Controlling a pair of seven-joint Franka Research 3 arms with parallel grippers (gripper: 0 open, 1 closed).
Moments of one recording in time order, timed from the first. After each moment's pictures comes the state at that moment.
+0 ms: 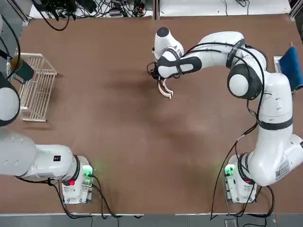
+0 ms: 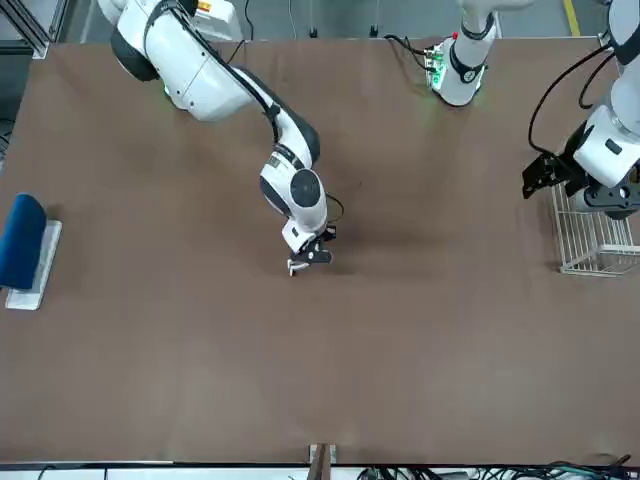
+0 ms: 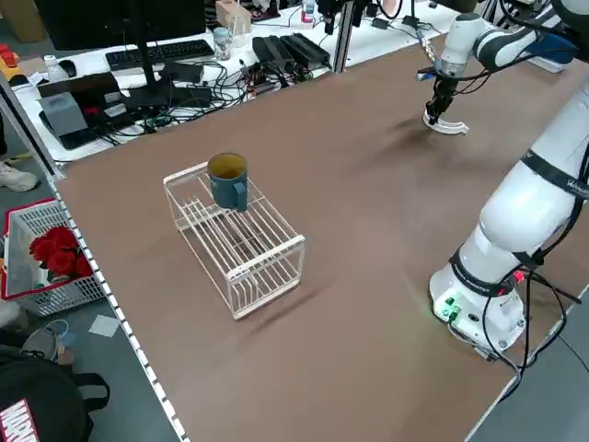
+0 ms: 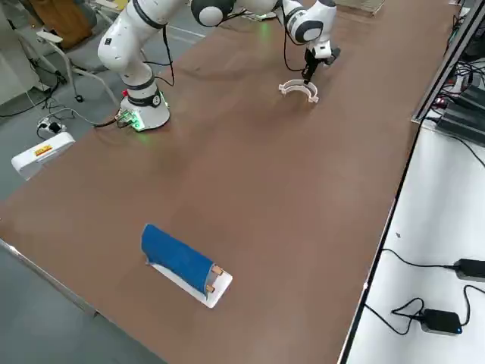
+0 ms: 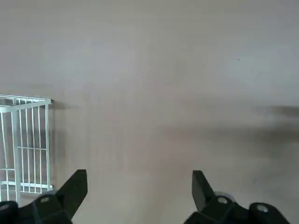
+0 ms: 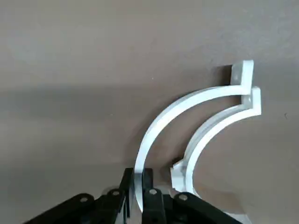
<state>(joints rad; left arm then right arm) -0.01 -0.02 -0.09 -1.69 0.01 1.67 -0.11 0.42 0.87 0.45 -1.47 -0.32 2.22 1.00</state>
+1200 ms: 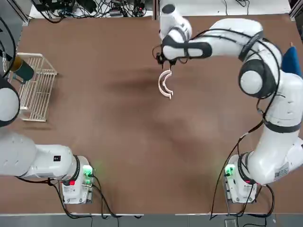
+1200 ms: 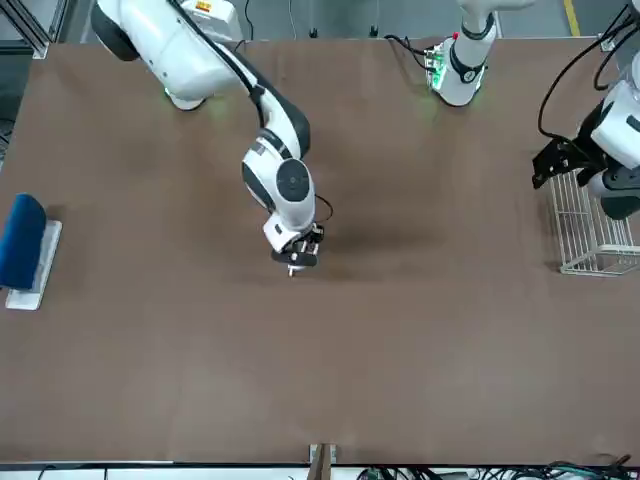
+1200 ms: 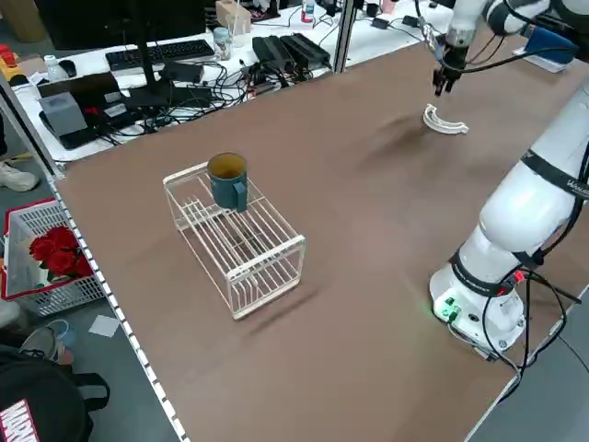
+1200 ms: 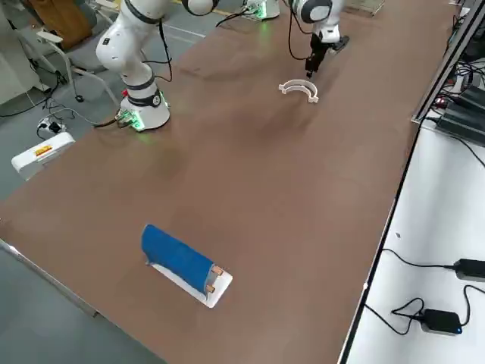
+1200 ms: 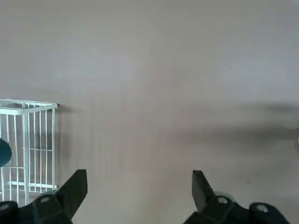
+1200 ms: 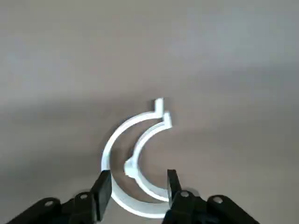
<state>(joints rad) -0.01 -0.02 -0.09 -1.59 0.01 1.60 -0.11 0.30 0.69 0.50 -1.45 -0.32 1.98 0.97</state>
